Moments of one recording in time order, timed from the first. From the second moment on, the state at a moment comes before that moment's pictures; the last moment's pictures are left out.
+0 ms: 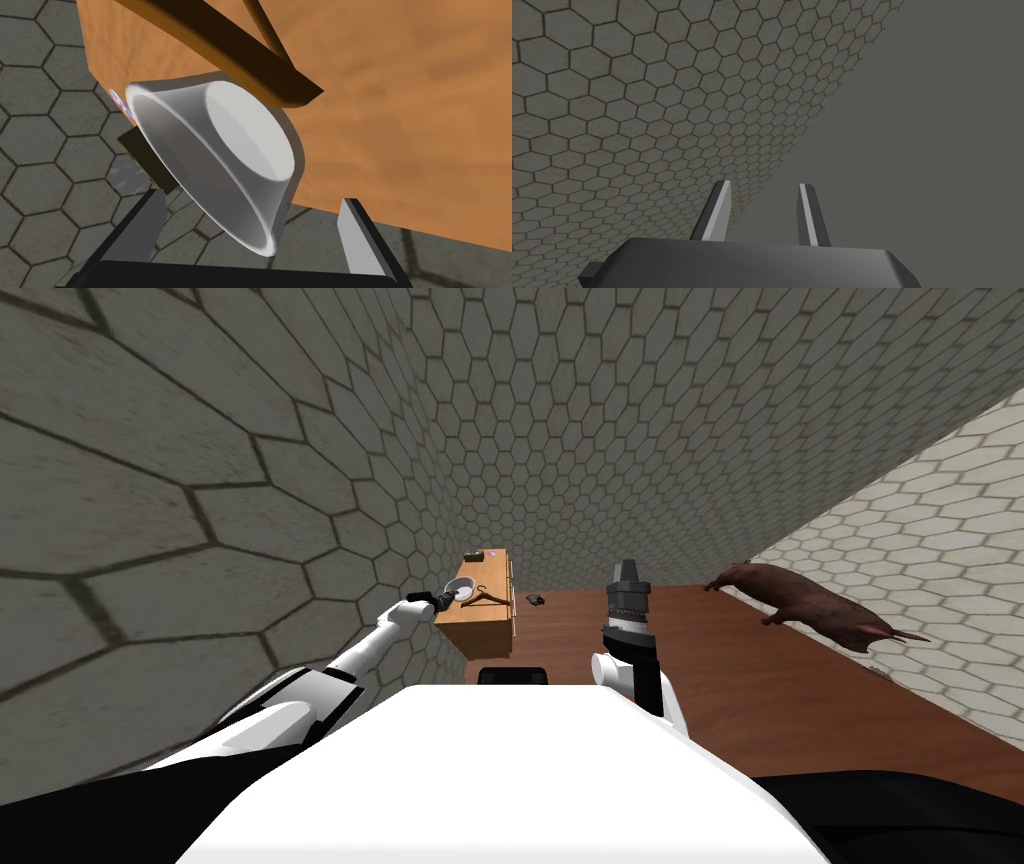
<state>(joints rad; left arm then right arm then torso) -0.29 0.73 -0.34 -1.25 0.76 0.57 -0.45 0.53 0.03 -0.06 -2.36 0.08 -0.38 0.17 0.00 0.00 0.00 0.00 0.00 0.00</state>
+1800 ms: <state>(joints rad) -0.45 0.85 -0.34 -0.91 0.98 0.81 -0.58 0.53 0.03 -0.06 -2.36 0.08 -0.38 0.17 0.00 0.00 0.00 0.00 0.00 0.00</state>
